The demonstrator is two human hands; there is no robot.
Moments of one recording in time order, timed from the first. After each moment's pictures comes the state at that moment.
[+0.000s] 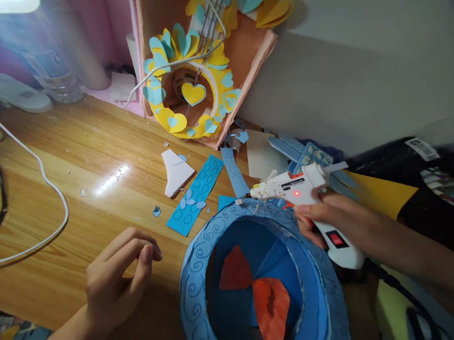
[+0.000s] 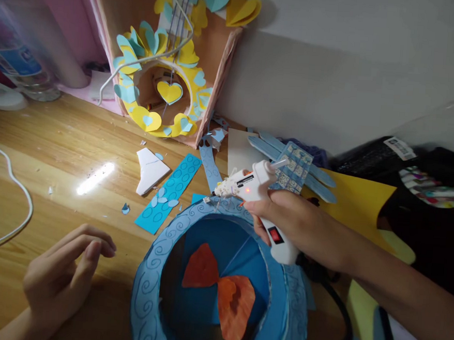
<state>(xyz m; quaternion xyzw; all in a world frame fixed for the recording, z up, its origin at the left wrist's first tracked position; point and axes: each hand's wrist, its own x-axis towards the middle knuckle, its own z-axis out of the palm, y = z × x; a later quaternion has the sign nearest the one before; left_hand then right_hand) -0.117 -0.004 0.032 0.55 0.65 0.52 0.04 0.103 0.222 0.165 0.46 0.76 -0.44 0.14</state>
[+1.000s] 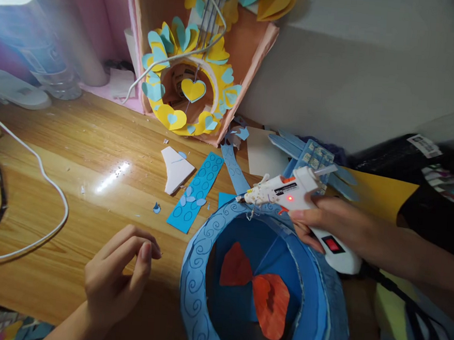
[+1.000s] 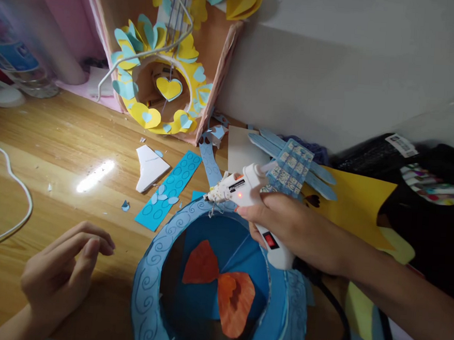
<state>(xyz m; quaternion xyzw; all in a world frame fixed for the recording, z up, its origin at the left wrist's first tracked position) -0.115 -0.005 0.032 0.54 0.65 0.53 0.05 0.100 0.216 0.165 0.44 0.77 -0.44 0.18</state>
